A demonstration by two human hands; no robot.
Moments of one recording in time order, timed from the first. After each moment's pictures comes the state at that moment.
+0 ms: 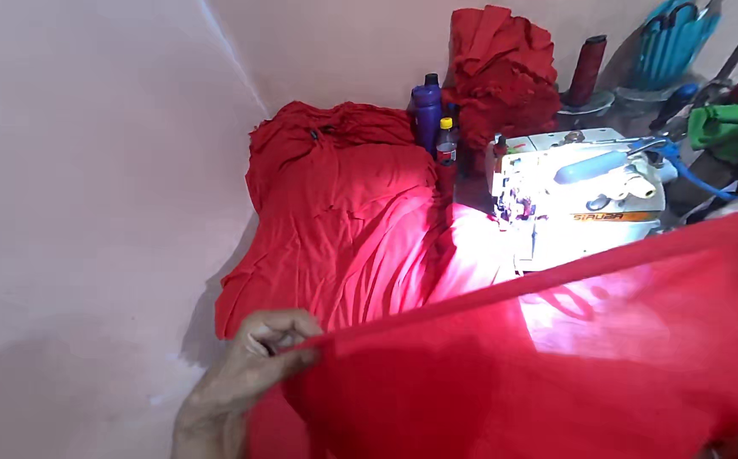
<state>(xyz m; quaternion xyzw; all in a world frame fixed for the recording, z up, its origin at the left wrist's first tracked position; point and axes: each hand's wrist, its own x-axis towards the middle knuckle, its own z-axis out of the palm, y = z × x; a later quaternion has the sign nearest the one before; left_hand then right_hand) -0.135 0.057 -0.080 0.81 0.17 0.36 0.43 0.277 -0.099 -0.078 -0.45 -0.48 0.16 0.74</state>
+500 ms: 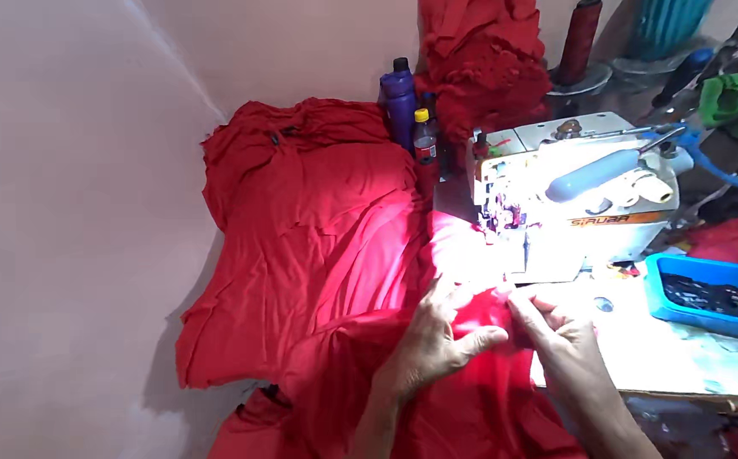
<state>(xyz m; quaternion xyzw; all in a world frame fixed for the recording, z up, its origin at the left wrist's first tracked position) 0.074 0.084 -0.141 0.86 0.18 0.34 0.34 0.214 -0.013 -0.162 -0.50 -0.40 0.28 0.71</state>
